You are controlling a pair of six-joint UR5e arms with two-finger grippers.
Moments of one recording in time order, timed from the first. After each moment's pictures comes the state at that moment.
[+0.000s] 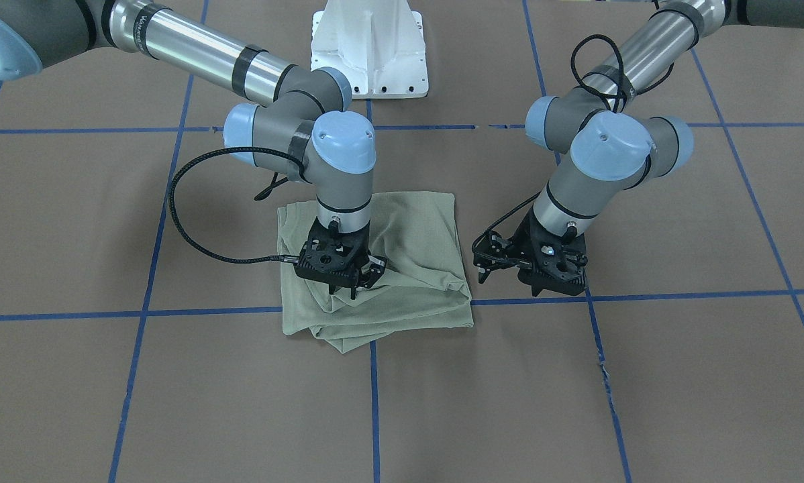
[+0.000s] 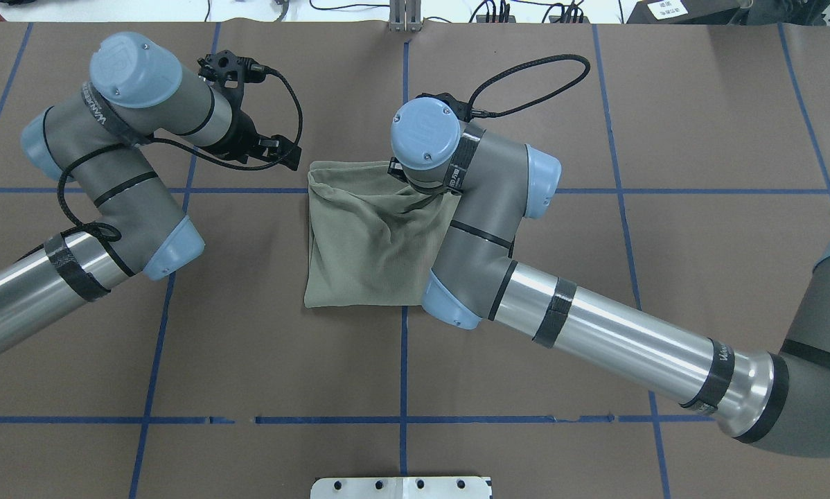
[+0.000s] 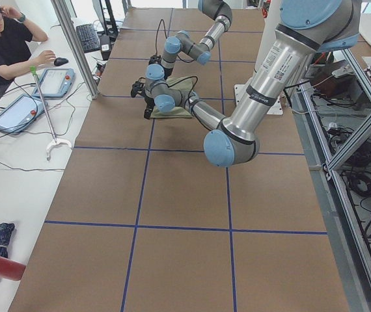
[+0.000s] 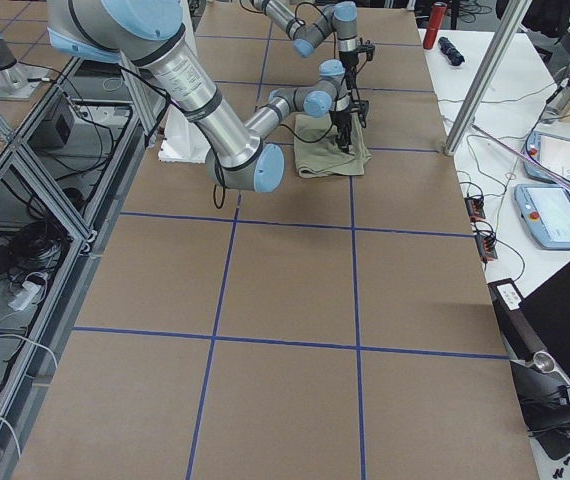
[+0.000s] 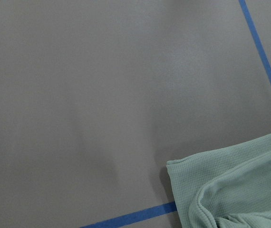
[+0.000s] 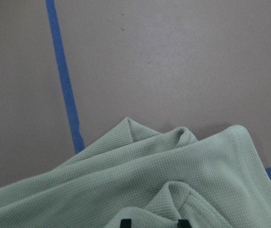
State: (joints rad) left arm -0.81 -2.16 -1.45 -2.05 -2.02 -0.89; right arm 0.58 -0.67 1.25 -1.41 1.65 1.43
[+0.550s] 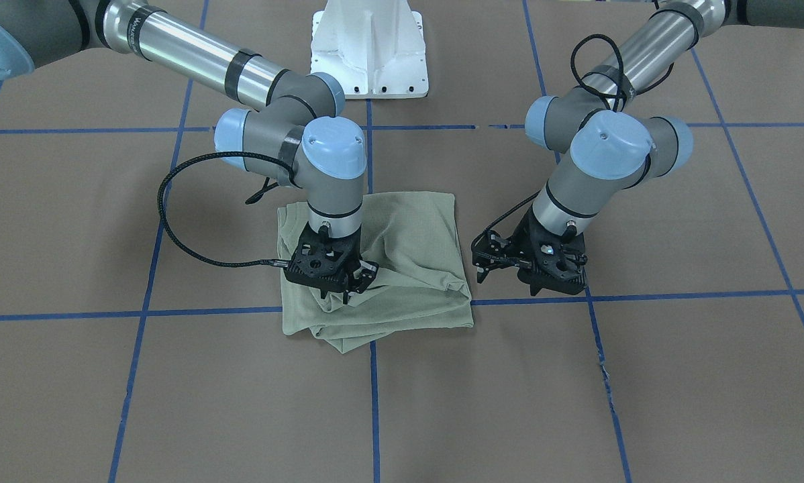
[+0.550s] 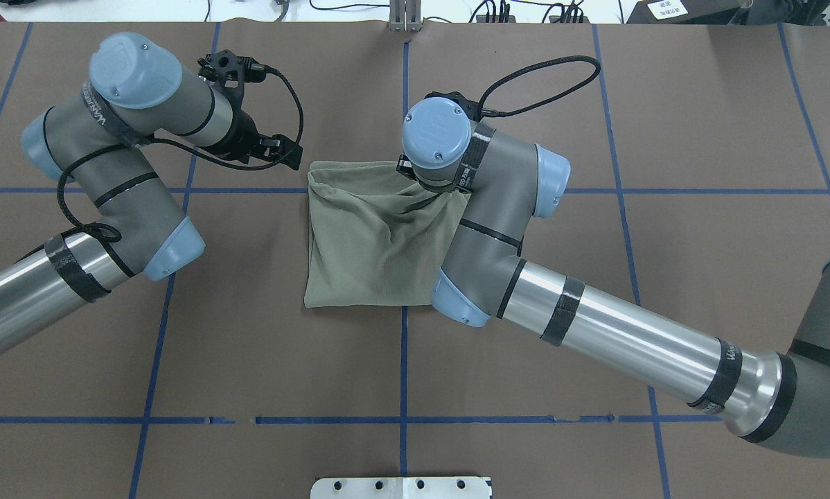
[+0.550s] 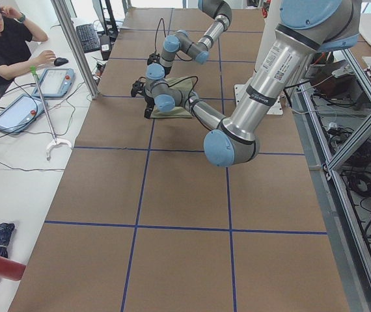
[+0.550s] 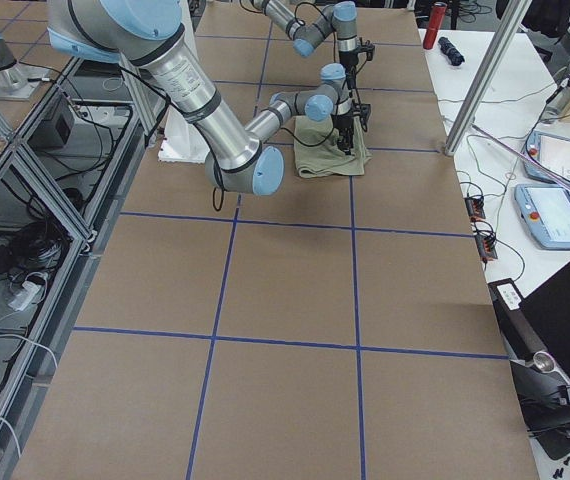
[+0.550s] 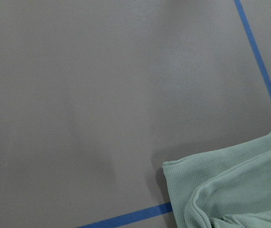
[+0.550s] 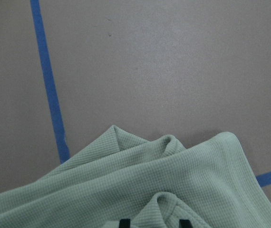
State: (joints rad) left arm -0.81 -2.16 -1.45 -2.06 -2.02 -0.90; right arm 0.58 -0.68 1.26 -1.40 1.65 1.44
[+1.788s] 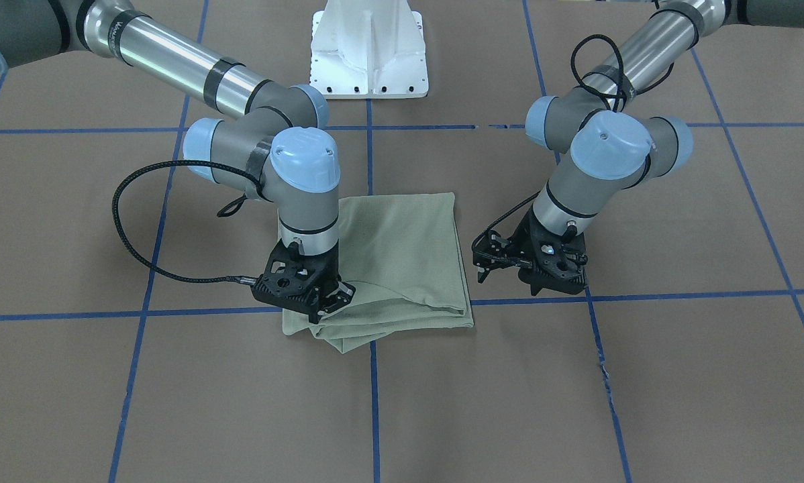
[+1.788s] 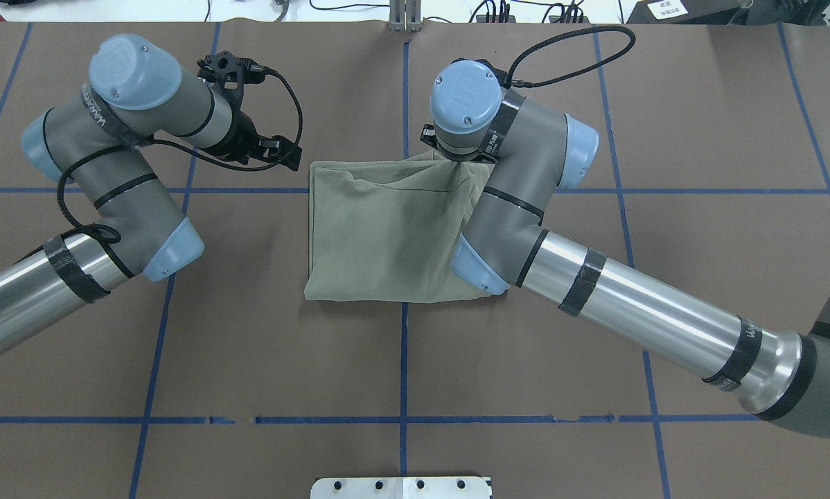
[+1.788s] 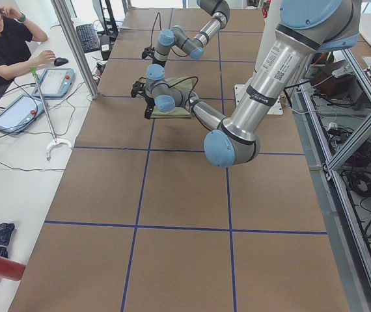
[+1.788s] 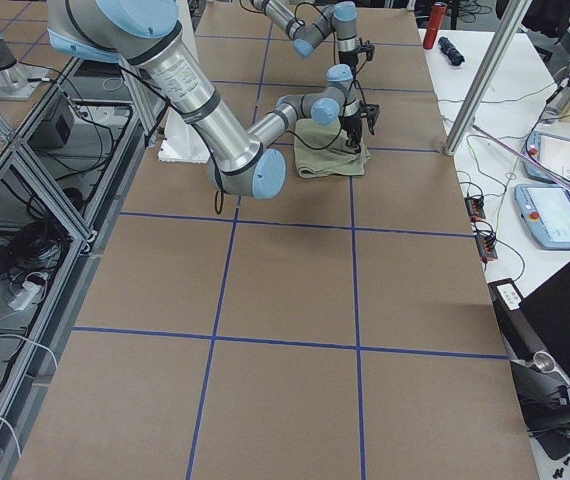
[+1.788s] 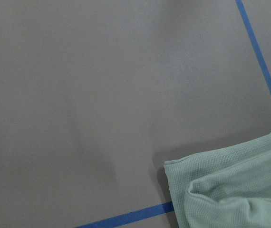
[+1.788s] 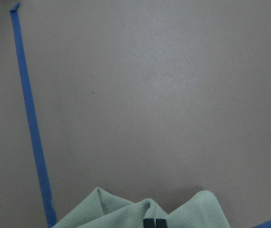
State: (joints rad) left arm -0.81 -2.16 -1.45 -2.06 -2.02 -0.90; right arm 0.66 -0.70 1.26 -1.38 1.65 1.45
